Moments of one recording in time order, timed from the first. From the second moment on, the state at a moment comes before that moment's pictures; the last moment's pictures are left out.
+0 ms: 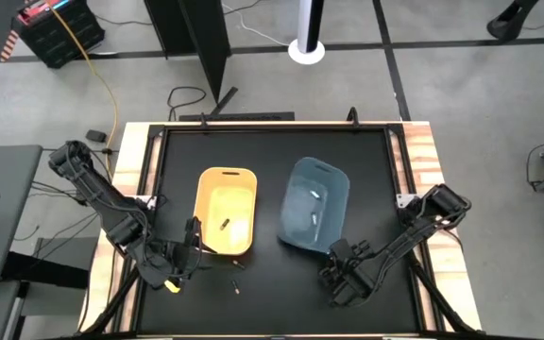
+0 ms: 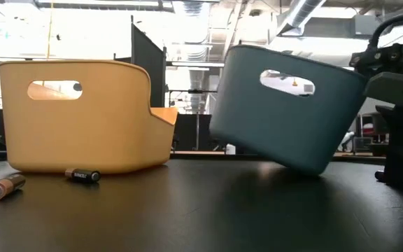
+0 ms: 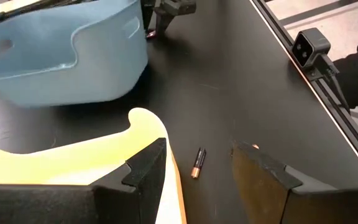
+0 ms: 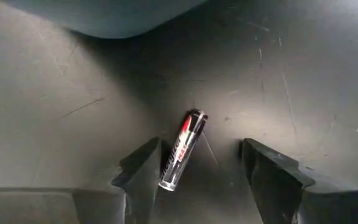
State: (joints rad) left arm -0.79 1.17 0.96 -0.56 -0.59 -0.25; right arm 0.71 1.88 1.09 -0.89 0.44 1.77
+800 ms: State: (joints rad) left arm -0.79 1.16 0.96 -0.56 -0.59 -0.25; right arm 0.75 1.89 1.19 -0.99 0.58 1.73
